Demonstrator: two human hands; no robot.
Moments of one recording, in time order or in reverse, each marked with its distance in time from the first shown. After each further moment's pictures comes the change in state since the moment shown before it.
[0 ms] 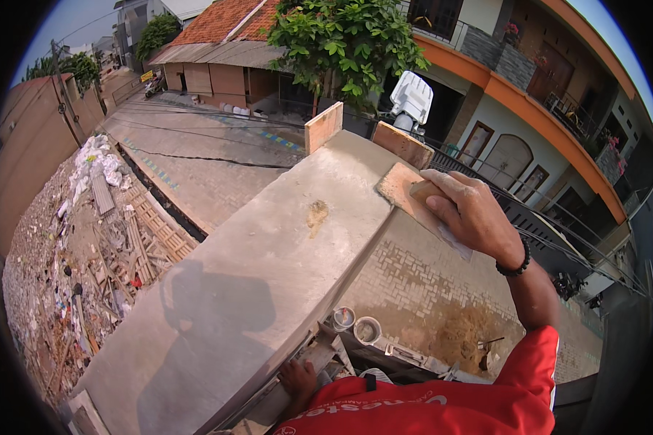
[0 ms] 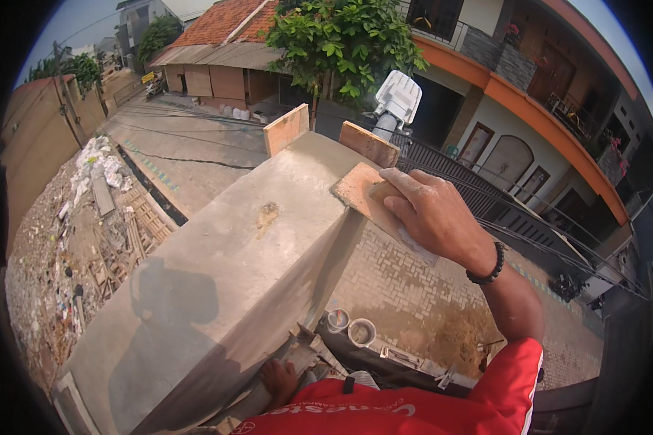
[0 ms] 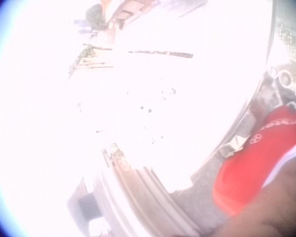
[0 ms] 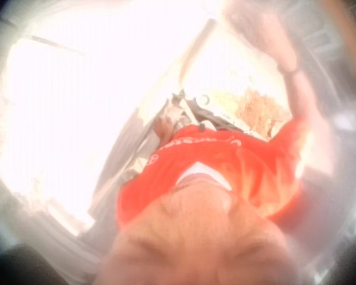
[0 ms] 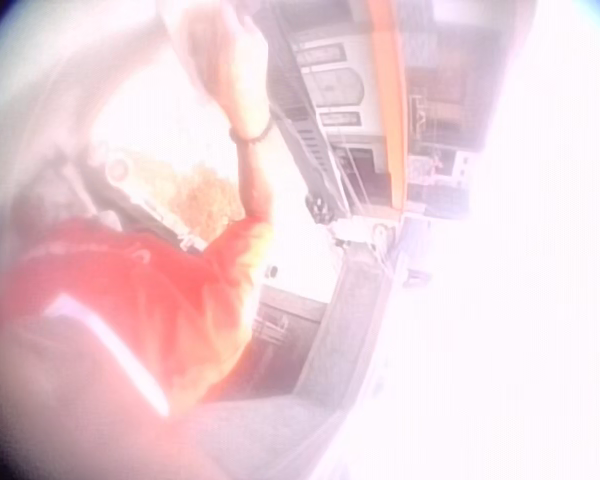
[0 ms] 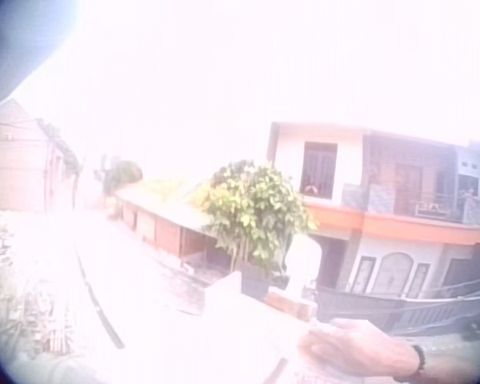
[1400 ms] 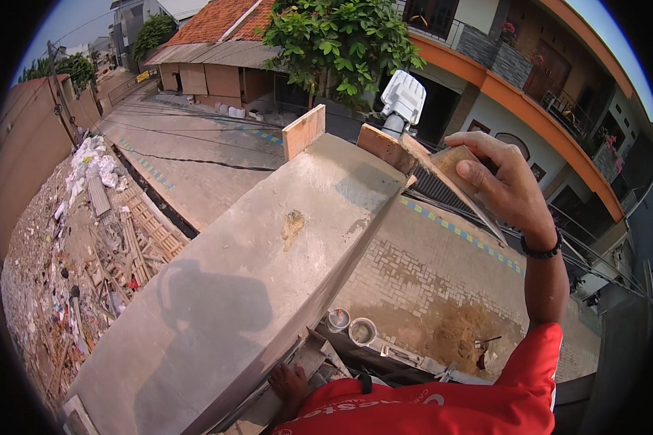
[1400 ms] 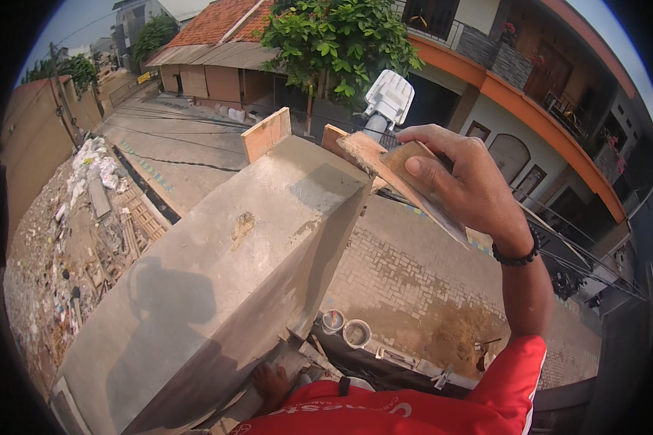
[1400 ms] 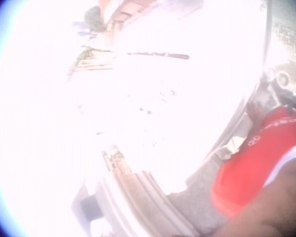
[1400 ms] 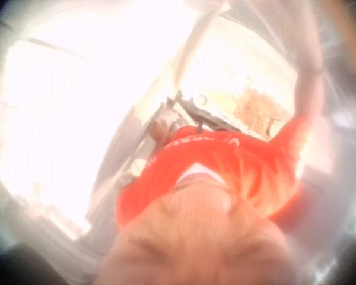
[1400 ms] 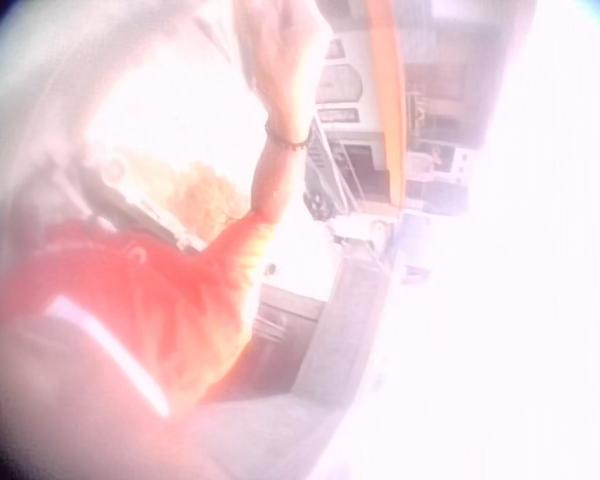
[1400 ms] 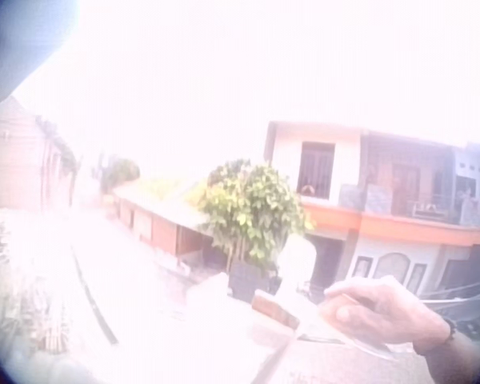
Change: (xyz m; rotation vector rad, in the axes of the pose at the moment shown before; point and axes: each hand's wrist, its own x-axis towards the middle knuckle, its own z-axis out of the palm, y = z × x) left_hand -0.001 0.003 0.001 0.011 0.080 0.014; right_hand 0.014 0.018 -0.053 0.212 0.059 0.034
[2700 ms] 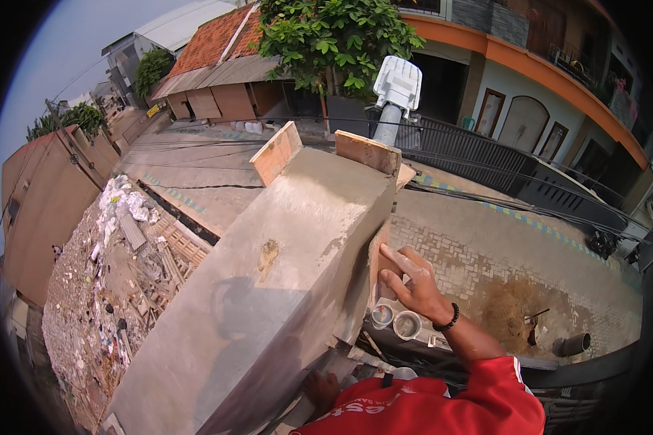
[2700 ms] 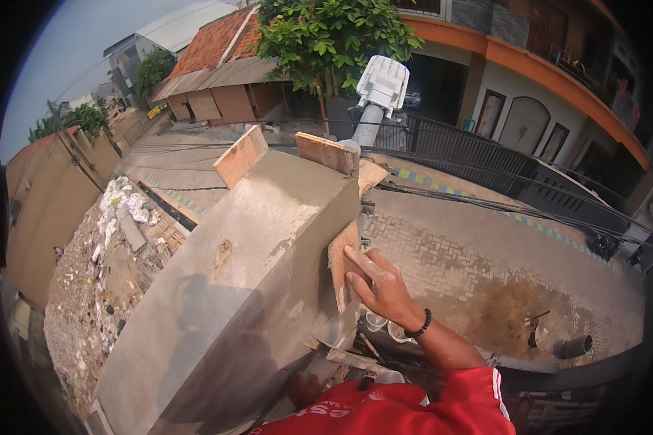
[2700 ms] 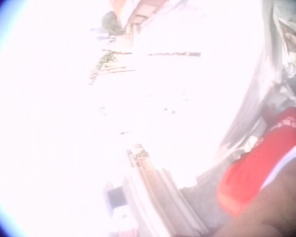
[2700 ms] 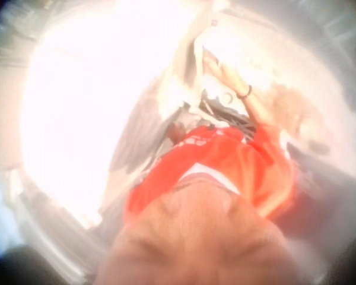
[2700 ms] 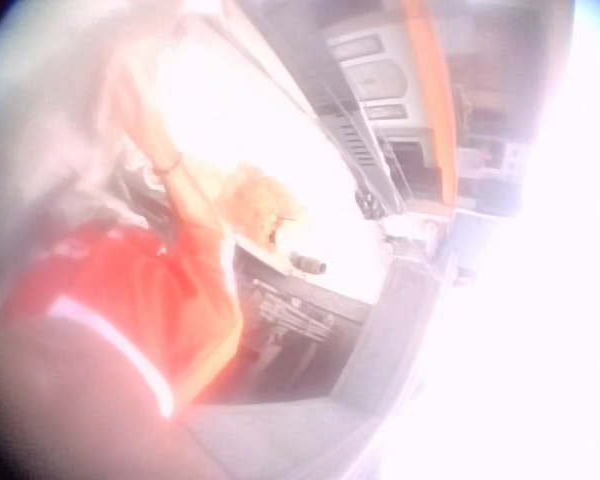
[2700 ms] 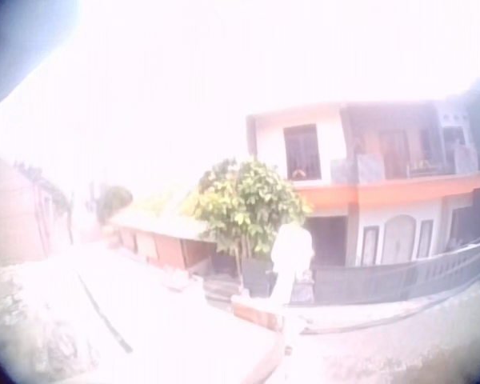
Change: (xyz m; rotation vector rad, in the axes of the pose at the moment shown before) left_hand 0.005 -0.015 0.013 0.041 -0.083 -0.001; right_hand -0.112 0.055 0.213 0.341 0.227 0.049
